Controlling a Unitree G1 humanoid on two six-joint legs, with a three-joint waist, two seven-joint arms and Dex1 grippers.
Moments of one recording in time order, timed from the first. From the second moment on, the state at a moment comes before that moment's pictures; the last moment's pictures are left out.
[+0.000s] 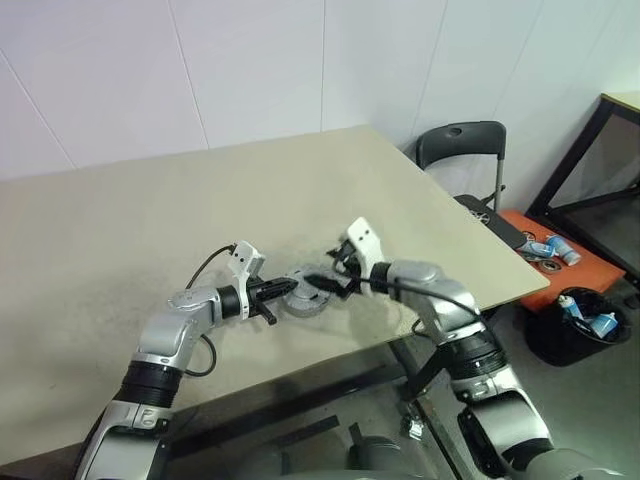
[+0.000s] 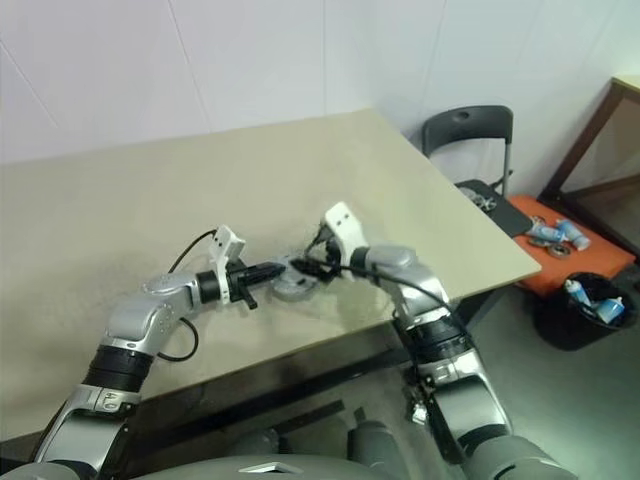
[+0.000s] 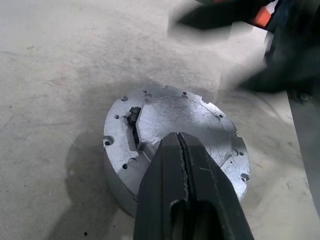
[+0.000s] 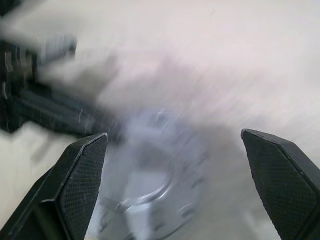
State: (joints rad) left arm -0.36 0.39 -0.07 0.14 -0.37 0.58 -0.84; right arm -0.60 -0.24 0.14 0.08 0.22 0.73 0.71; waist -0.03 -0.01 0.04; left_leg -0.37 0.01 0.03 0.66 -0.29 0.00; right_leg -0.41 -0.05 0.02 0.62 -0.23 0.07
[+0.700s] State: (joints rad) left arm -0.37 0.37 -0.08 0.16 -0.37 0.56 -0.84; right arm -0.56 -0.11 -0.39 0.12 0.60 1.54 0.52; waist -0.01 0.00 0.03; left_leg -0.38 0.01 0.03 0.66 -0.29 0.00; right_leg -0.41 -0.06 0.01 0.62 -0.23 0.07
